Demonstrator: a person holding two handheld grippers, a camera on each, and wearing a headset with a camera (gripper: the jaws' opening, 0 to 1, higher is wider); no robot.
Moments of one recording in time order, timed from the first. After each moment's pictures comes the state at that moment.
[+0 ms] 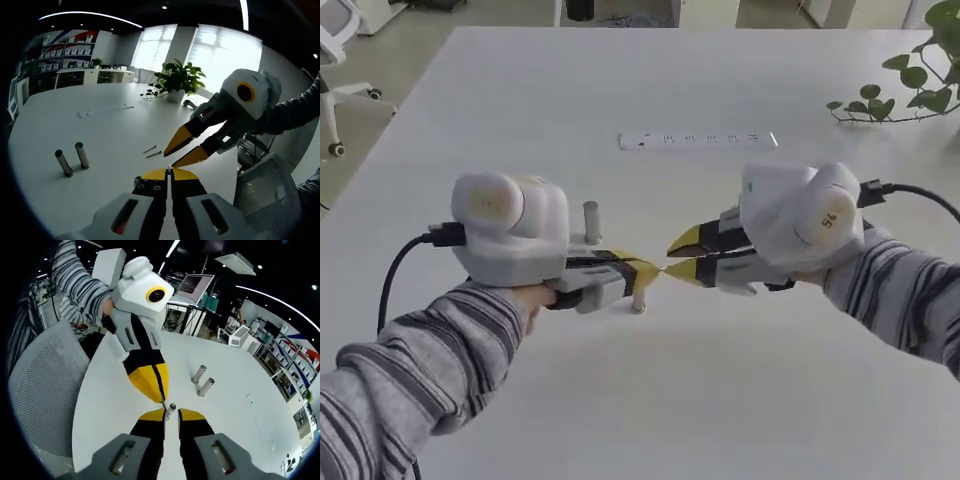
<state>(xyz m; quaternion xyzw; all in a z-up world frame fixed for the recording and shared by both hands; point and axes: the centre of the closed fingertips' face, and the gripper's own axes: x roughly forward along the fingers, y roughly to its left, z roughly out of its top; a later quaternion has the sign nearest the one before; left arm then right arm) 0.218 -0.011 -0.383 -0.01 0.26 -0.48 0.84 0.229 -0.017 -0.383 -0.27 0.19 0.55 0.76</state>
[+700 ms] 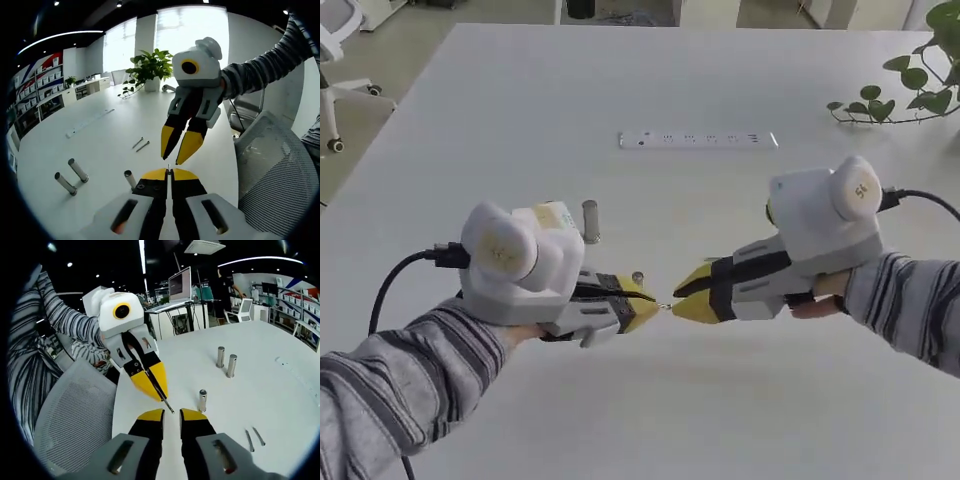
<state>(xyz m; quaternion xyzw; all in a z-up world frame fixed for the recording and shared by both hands) 0.191 -0.012 -0.394 0.13 0.22 -0.55 0.80 0.191 -0.016 -0.398 -0.11 0.28 0.61 0.73</state>
